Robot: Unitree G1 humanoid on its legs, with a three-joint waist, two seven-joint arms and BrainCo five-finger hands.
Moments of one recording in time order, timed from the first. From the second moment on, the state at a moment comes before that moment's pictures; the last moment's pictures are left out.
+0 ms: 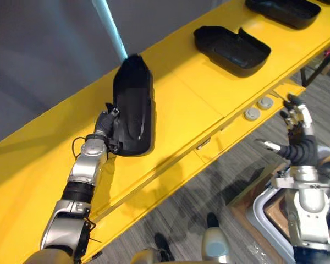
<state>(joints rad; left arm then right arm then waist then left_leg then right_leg) -0.61 0.43 -0.08 0.47 -0.24 0.28 0.09 0.03 -0.38 -0.23 -0.21 0.18 -0.35 0.06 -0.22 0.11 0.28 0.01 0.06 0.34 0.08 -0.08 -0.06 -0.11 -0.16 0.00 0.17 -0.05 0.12</state>
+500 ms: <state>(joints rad) -0.72 0.50 -0.08 0.64 -0.29 0.38 0.10 0.05 -0.38 -0.20 -0.19 0.18 -0.34 0.07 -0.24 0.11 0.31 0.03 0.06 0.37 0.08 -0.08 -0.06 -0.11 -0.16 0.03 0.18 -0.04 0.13</state>
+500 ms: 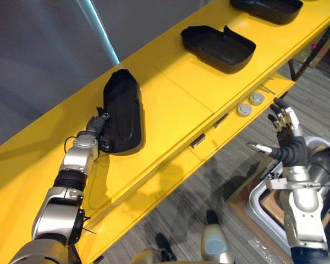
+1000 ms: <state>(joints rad) -0.72 0.51 -0.09 0.64 -0.26 0.37 0.01 0.05 -0.37 -0.18 -0.19 0.20 -0.35 0.06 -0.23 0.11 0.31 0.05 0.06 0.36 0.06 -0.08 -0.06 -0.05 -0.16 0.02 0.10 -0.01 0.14</state>
